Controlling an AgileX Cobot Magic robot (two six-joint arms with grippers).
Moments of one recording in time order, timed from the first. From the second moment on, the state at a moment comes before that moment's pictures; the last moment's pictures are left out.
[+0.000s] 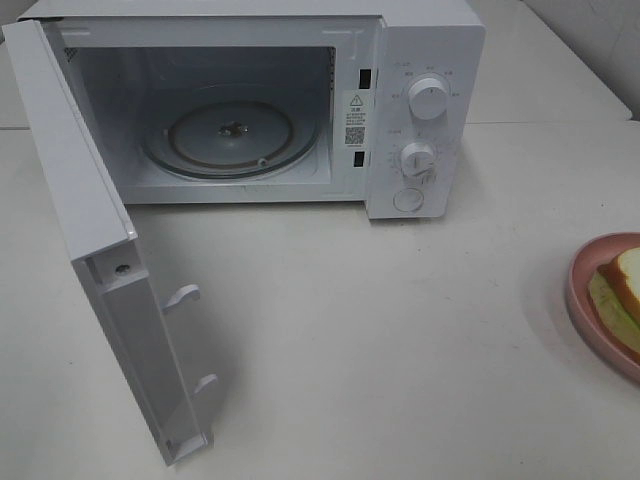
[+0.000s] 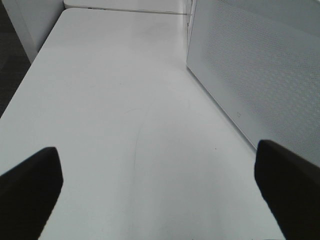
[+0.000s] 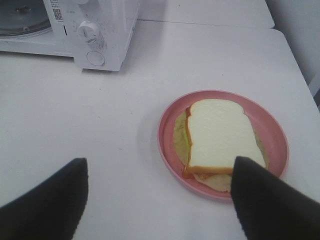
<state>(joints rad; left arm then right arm) 0.02 0.00 -0.52 0.00 1.07 -0.05 0.08 0.00 -0.50 -0.01 1.01 -0.02</state>
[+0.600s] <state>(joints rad) 0.02 0.09 -0.54 0.00 1.03 -0.05 0.08 0.00 -0.50 -0.02 1.01 -0.02</state>
